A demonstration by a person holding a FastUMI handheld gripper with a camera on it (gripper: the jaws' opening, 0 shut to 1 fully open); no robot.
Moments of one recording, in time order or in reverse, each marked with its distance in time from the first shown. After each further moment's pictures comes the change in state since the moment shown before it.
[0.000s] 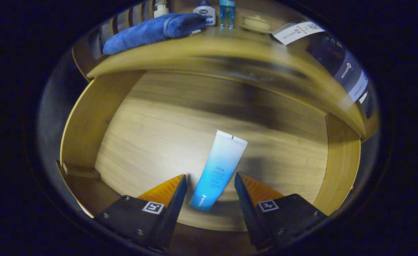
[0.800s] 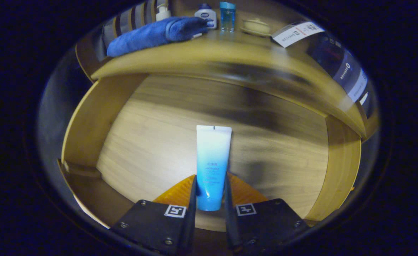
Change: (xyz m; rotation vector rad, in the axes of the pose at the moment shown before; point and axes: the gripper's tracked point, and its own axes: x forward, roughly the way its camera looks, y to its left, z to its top) arm -0.022 -0.001 0.016 0.026 -0.119 0.055
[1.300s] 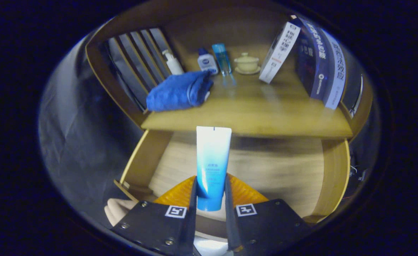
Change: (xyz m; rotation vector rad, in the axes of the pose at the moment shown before) arm -0.102 0.000 0.064 0.120 -0.279 0.166
